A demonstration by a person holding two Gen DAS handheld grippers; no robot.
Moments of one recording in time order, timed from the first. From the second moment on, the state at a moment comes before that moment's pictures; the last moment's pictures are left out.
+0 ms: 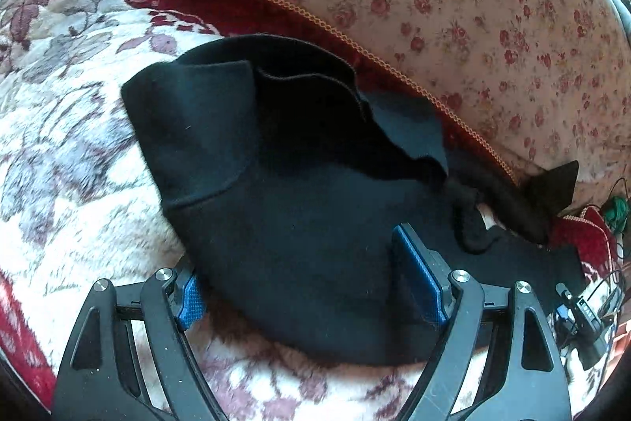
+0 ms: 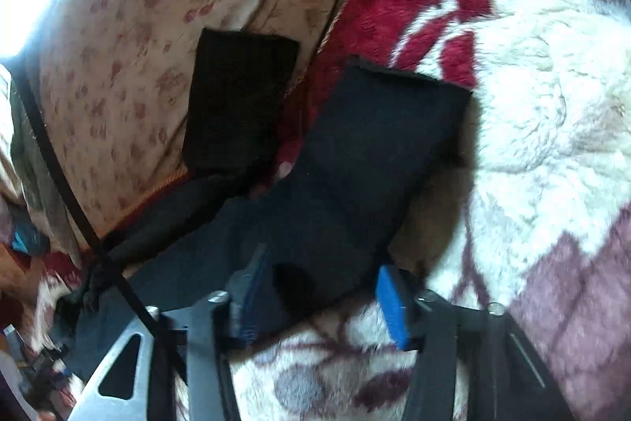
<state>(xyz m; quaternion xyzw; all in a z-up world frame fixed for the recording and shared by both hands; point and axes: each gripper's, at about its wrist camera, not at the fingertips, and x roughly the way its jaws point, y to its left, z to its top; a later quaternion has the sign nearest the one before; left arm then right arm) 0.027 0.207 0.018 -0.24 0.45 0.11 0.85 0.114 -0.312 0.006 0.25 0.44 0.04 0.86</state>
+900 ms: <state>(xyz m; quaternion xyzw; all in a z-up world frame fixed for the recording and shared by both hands) 0.011 0.221 0.031 -0.25 0.44 0.08 0.86 0.078 -0.329 0.021 0.29 0.43 0.05 0.85</state>
